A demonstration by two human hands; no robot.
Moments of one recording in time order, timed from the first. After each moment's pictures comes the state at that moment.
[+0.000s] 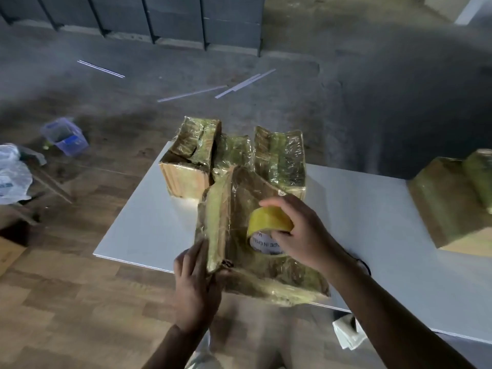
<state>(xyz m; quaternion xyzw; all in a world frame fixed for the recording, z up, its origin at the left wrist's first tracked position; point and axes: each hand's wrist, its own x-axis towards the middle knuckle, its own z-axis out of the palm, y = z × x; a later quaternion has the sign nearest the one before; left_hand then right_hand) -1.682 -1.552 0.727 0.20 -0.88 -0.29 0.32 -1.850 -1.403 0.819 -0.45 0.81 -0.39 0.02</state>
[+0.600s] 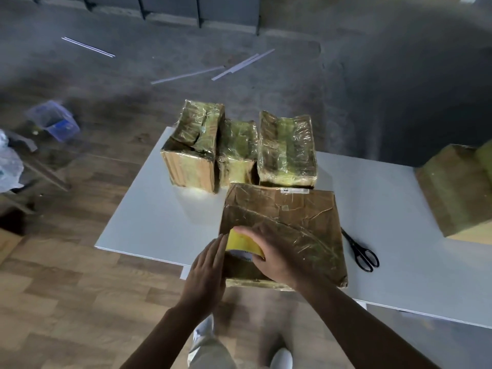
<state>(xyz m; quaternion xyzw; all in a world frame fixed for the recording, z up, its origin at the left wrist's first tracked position) -1.683 -1.590 0.669 0.07 -0.96 -0.26 0.12 -1.818 -1.441 0.718 -0.46 0.82 -0.31 0.14</state>
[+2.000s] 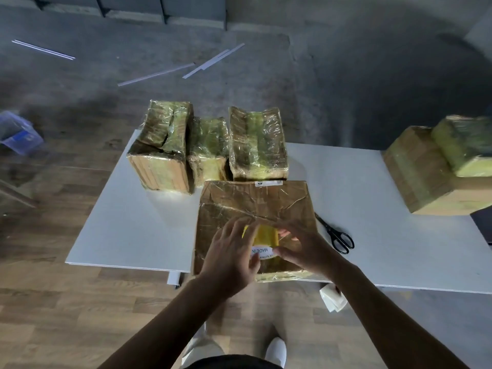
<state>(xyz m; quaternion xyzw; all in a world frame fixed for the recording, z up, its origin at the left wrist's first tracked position) -1.746 -1.532 0.736 -0.03 -0.98 -0.19 0.07 -1.853 -1.340 0.726 -0.32 0.86 -0.33 0.22</state>
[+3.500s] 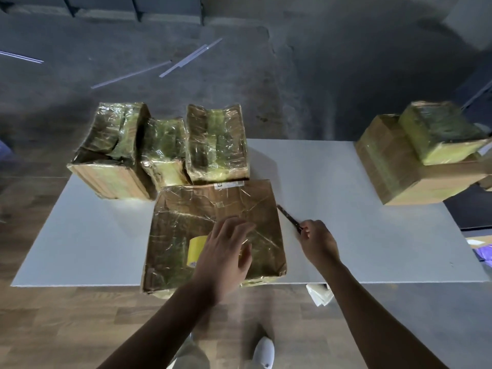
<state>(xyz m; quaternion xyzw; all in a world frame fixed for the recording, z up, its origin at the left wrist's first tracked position) -1.793 -1.468 0.733 -0.07 -0.95 -0.27 0.15 -1.911 -1.250 0.660 -0.05 0.97 -0.21 0.09</state>
